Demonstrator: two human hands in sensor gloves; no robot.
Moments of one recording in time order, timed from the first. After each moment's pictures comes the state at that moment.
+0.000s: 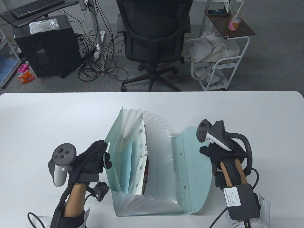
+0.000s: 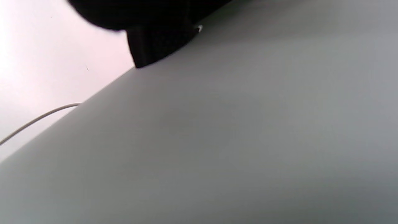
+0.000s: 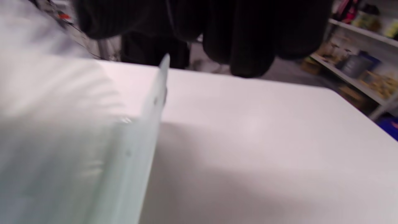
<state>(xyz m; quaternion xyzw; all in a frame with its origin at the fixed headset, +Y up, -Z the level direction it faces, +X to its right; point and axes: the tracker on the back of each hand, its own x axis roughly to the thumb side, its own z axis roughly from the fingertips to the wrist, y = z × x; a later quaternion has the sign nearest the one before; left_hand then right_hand) -0.263 -0.657 -0.290 -0.05 -0.01 0.54 0.84 0.139 -0.545 -0.323 0.06 -0.16 -0.98 0.08</state>
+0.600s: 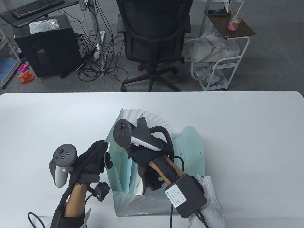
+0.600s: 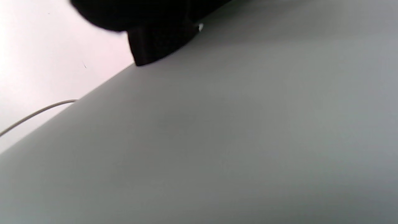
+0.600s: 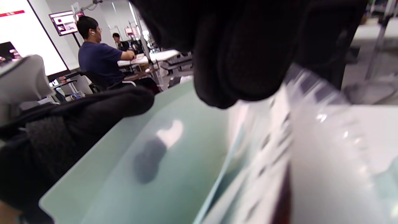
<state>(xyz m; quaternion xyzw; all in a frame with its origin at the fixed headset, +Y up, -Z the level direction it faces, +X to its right) -0.261 -0.658 -0.289 -0.05 -0.01 0.55 0.83 -0.067 -0.527 -0.309 -0.19 -0.13 -0.97 -0.08</state>
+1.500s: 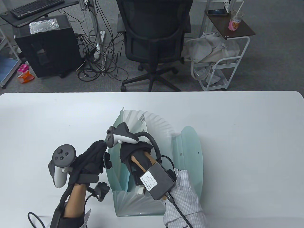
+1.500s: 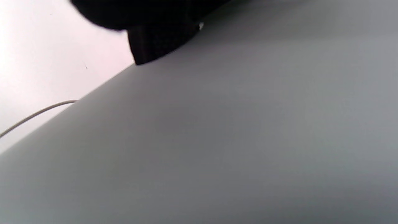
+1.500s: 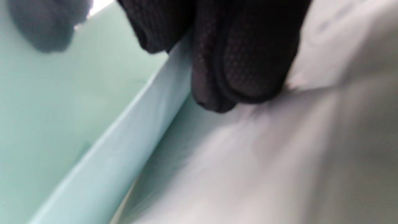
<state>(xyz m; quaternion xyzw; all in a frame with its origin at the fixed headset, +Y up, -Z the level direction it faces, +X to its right) -0.263 -0.659 -0.288 -0.04 -0.01 0.55 0.83 -0.099 -0.625 -0.351 -0.15 -0.31 -0.94 0.07</state>
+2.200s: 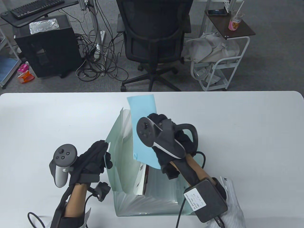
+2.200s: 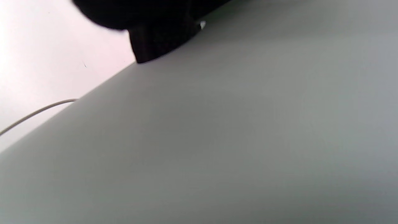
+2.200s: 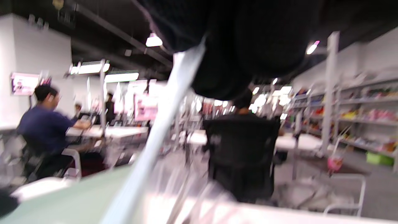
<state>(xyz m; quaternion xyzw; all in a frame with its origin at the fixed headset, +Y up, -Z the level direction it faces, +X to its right) -0.261 -0.660 -0.289 -0.05 -0.01 0.55 0.83 0.022 -0.470 -0.291 -0.08 0.17 -0.98 -0.03</state>
